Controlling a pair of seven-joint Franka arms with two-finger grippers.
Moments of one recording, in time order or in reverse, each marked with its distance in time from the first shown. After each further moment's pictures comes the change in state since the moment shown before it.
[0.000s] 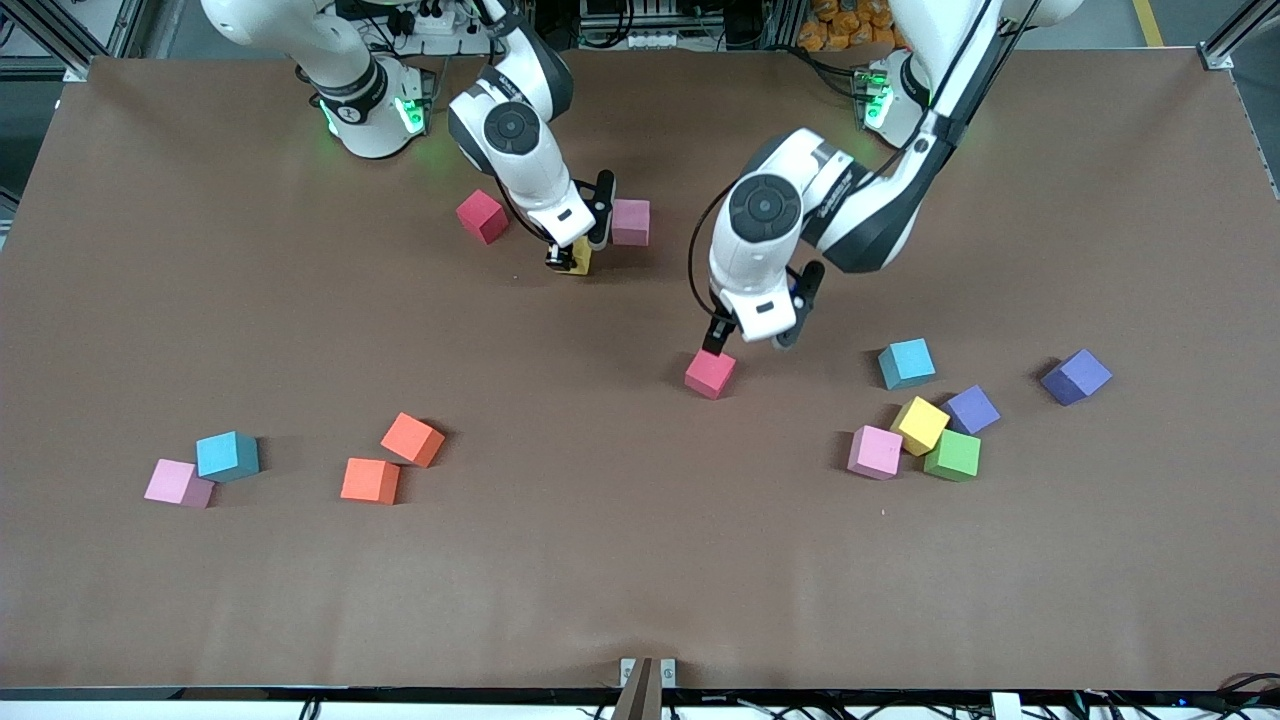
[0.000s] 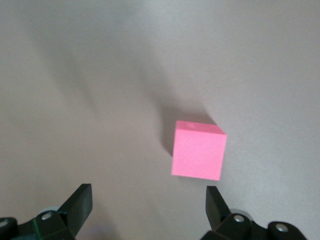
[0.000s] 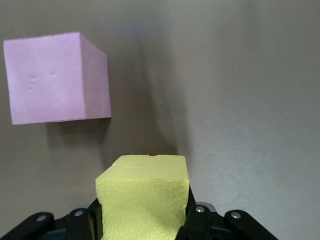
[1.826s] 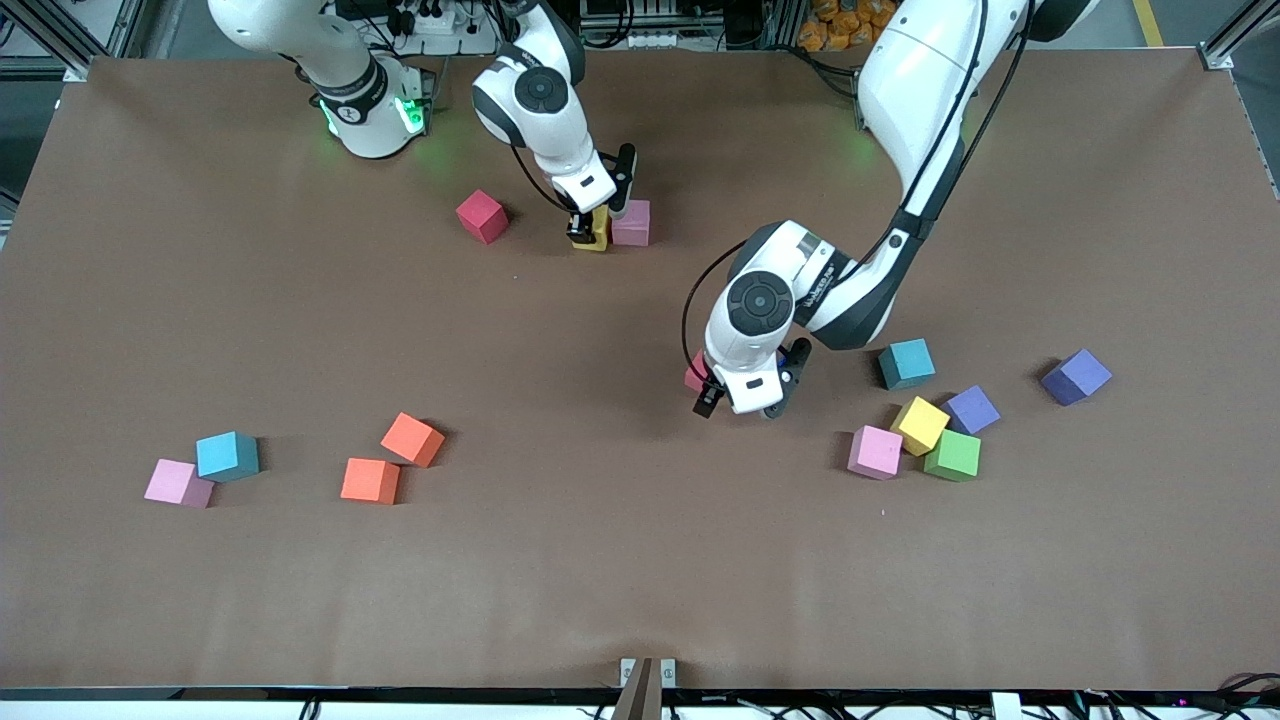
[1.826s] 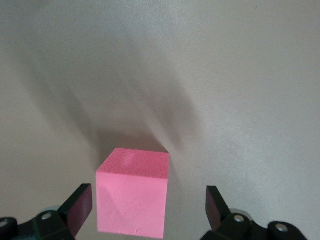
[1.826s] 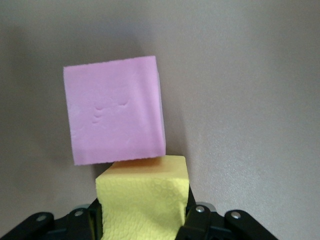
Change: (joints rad) left arm 0.017 0.242 0.022 0.175 -0.001 0.100 0.050; right arm 0.210 0.026 -0.072 -0.030 0.000 0.105 0.160
